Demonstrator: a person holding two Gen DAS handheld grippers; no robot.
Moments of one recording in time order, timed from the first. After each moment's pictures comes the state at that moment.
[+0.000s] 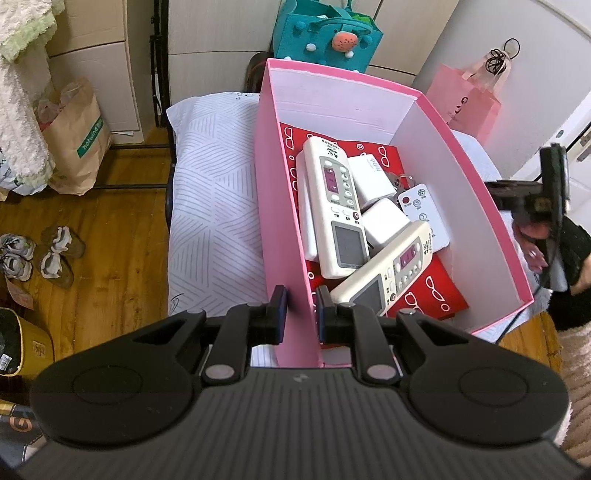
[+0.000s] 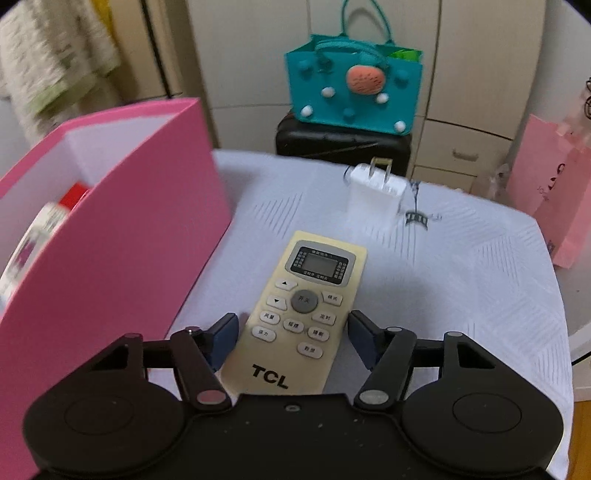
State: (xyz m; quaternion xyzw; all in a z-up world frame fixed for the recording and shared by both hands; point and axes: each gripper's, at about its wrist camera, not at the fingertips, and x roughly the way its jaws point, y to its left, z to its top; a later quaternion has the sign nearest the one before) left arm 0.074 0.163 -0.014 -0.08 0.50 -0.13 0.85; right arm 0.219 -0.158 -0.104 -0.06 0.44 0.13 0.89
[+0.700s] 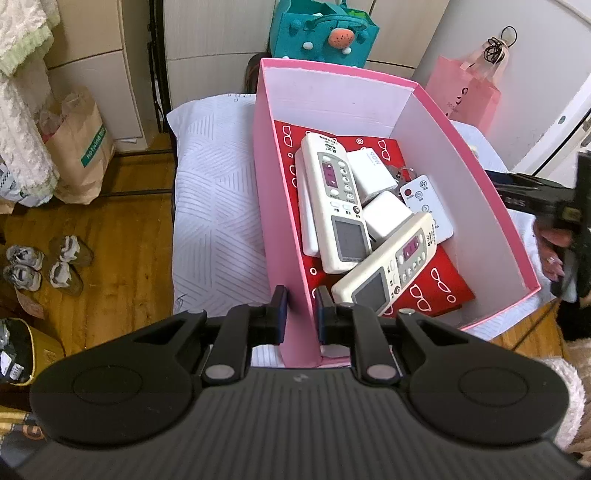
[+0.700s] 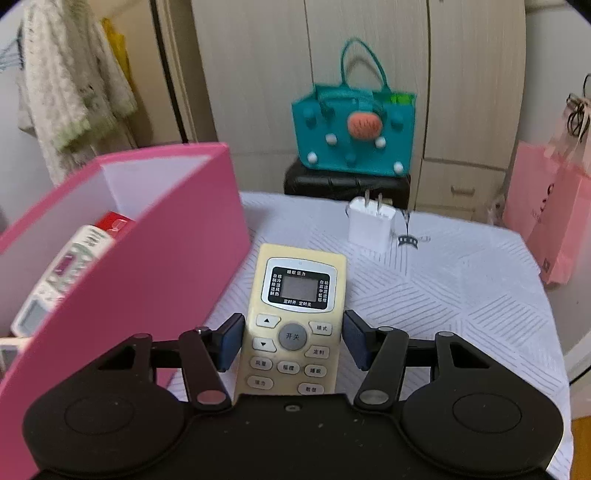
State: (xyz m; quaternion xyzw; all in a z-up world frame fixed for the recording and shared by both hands) left arm 0.072 0.156 -0.013 -0.05 0.50 -0.13 0.86; right arm 0.168 -0.164 -0.084 -0.02 0.34 0.14 0.93
